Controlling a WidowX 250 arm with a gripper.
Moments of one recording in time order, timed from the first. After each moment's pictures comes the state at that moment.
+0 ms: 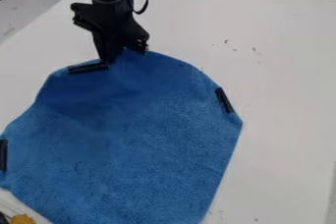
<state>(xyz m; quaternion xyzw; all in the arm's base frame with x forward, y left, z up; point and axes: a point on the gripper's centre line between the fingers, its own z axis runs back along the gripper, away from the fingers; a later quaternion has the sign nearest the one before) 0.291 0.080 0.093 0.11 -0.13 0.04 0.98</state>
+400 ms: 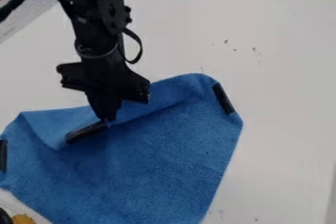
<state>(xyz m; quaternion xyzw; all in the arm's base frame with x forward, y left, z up) 0.224 0.039 0.069 0.04 -0.09 0.13 0.99</state>
